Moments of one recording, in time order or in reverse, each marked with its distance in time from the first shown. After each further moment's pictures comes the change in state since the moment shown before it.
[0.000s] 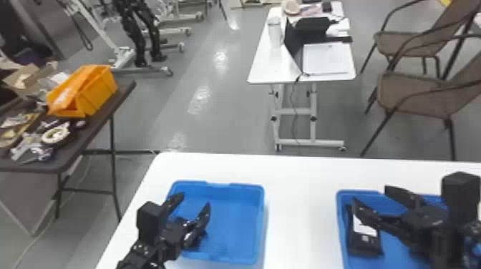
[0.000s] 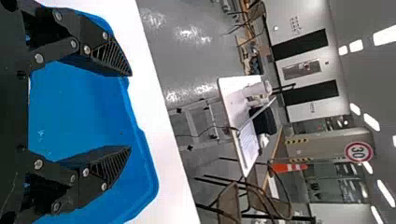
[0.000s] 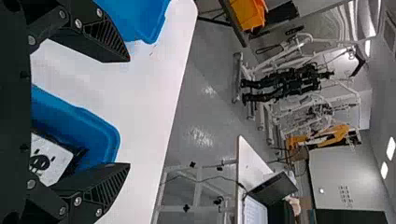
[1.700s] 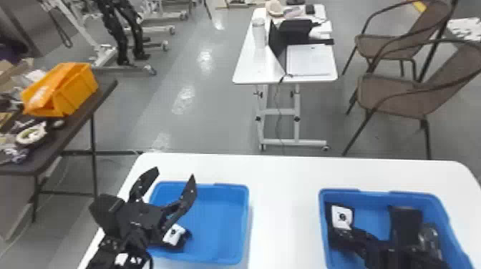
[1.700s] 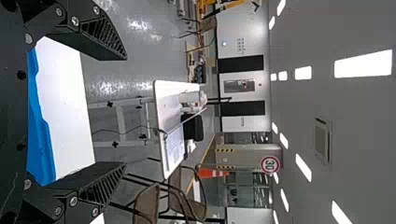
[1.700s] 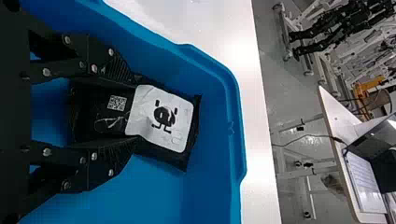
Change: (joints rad) left arm 0.013 0.000 -0.023 -0.069 0.241 -0.126 0.048; right arm -0.200 0.000 0.054 0.606 -0.131 -0.080 -0.140
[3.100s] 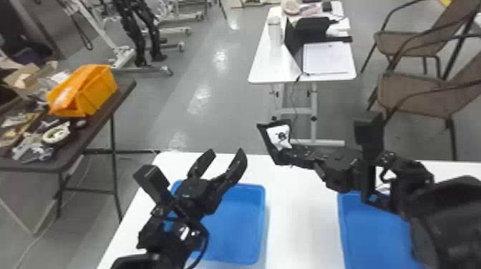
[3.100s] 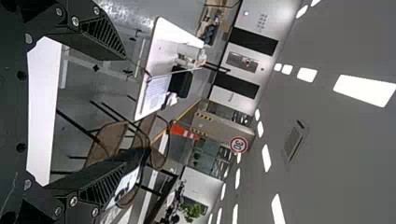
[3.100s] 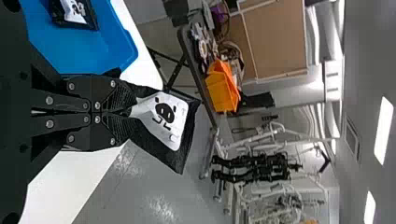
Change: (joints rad) left arm -0.122 0.012 -0.138 -0.005 0.359 0.209 0.004; right arm -0.194 -0.078 0.325 -0.394 -0.047 0.032 0.196
